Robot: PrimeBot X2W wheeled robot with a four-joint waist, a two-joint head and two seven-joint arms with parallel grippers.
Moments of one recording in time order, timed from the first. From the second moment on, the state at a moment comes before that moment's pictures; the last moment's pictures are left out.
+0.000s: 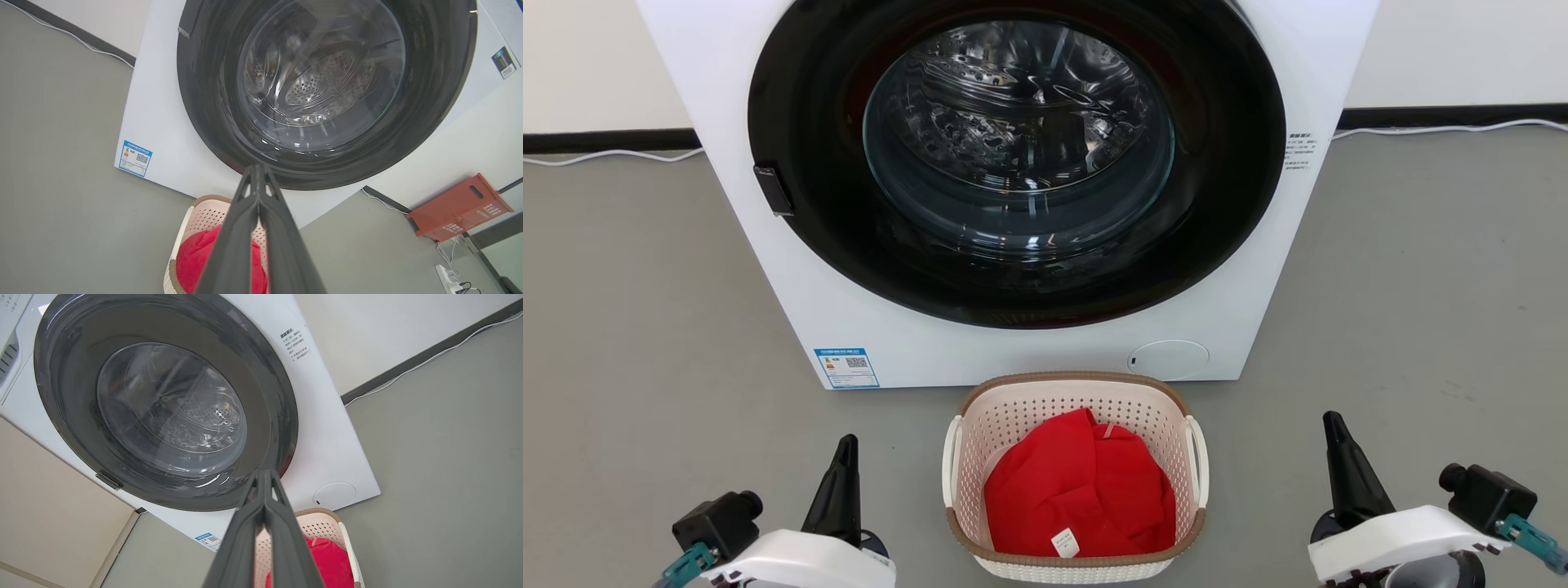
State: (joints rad) left arm -0.01 0.04 -0.07 0.24 -0.64 -0.05 -0.16; right arm -0.04 -0.05 0.00 0.29 0.60 0.12 -0.13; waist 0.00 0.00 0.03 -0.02
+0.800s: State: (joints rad) left arm -0.01 0.04 -0.04 0.25 -0.88 -0.06 -0.10; right arm -0.04 -0.05 -0.03 0.29 0.85 0.12 -0.07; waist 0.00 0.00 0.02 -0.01
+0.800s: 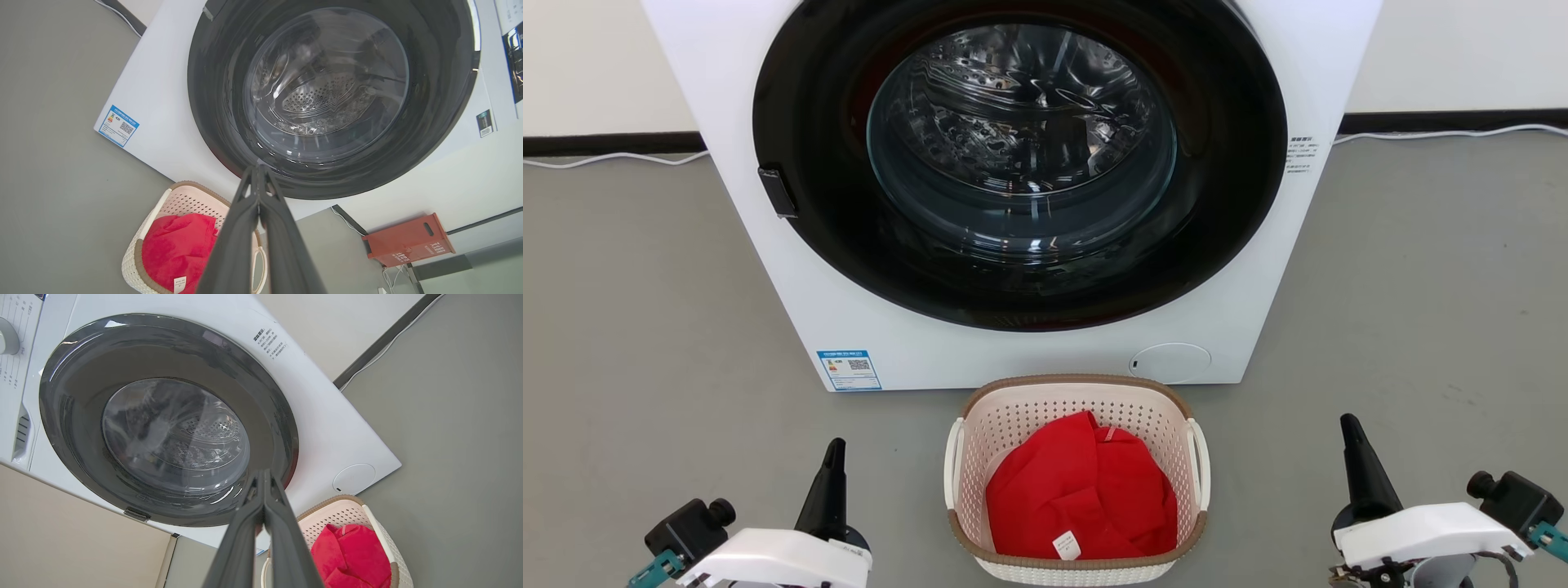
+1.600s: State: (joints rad) left arm -0.03 0.04 0.00 0.26 -1.12 -0.08 -0.03; right arm -0.05 -0.05 -0.06 0.28 1.10 0.12 -0.02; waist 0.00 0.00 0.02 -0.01
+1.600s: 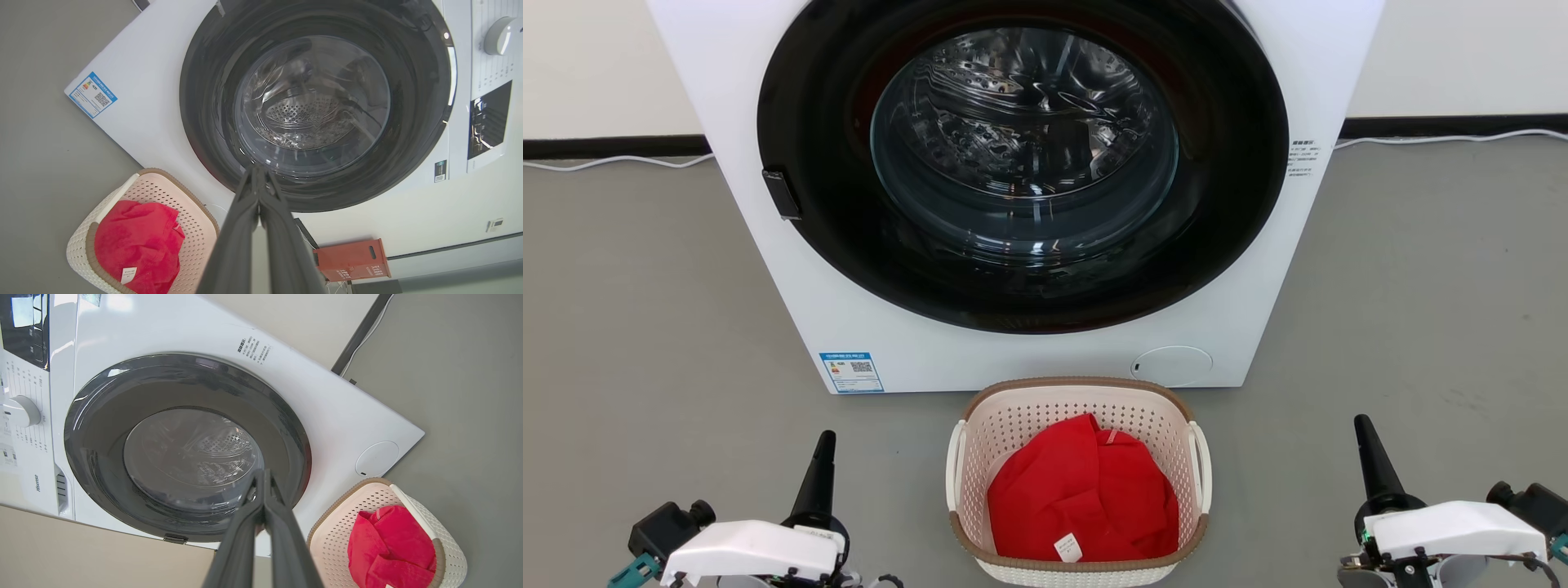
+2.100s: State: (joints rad) left arm -0.03 0.04 0.03 0.26 -1.28 -0.10 0.02; right arm -0.05 -0.05 -0.08 0.28 1.27 0.12 0.02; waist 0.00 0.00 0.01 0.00
